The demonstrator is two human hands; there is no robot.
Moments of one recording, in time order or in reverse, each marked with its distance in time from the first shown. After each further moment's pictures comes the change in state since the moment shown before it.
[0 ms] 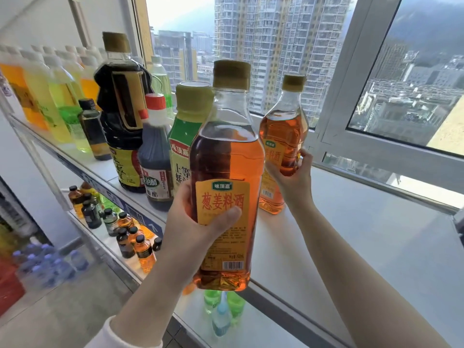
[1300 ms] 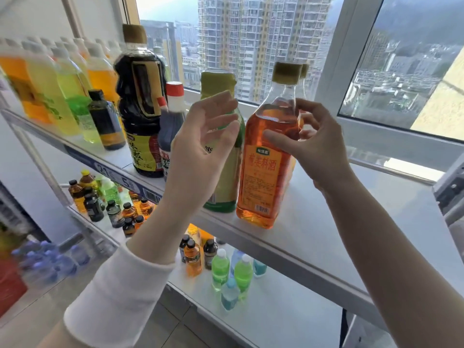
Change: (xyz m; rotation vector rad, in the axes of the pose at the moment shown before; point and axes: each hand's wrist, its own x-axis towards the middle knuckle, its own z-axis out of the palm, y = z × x) left_hand 0.017 0.058 -0.022 0.197 -0.037 0.516; right_hand -0.080 -0.124 -0.006 -0.188 -0.005 -0.207
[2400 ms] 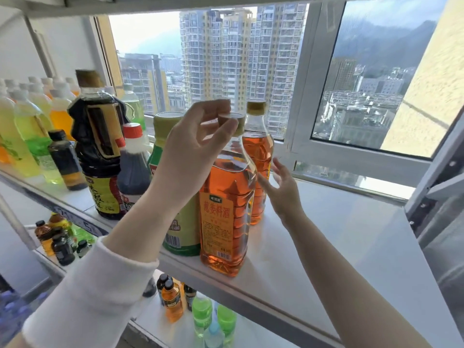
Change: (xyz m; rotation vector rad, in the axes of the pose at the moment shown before) left_hand 0.063 0.010 0.042 0.023 -0.171 -0.039; right_hand 0.038 0.109 0.000 0.086 0.005 0.231
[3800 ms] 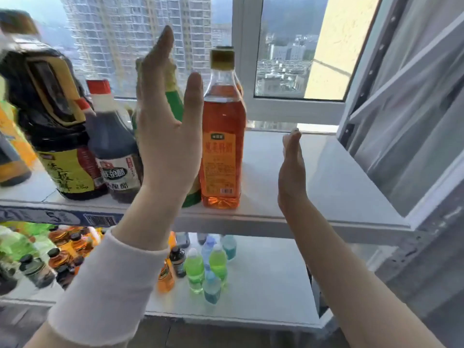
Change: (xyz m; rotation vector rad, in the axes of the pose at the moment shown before) left_hand -0.055 -0.015 -0.028 -0.117 0.190 0.334; right_hand -0.117 -0.026 0.017 0.176 0.500 0.057
